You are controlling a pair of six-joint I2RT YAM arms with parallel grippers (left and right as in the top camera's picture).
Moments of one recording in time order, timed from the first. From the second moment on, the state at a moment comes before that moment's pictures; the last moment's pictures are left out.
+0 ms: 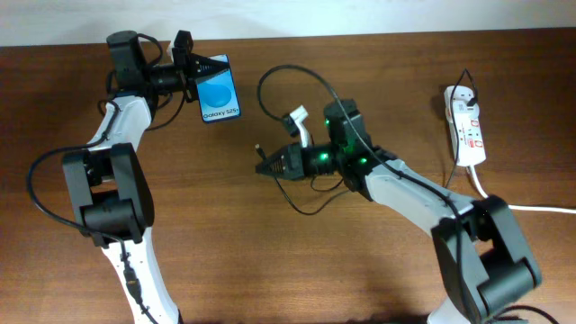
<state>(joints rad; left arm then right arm) 0.12 2.30 1.73 0.10 1.47 -1.15 0.45 1.79 1.04 0.20 -1.08 0.72</state>
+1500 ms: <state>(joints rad) 0.00 2.30 1.73 0.16 1.36 -1.15 0.50 1.78 1.05 0.37 -0.83 1.12</state>
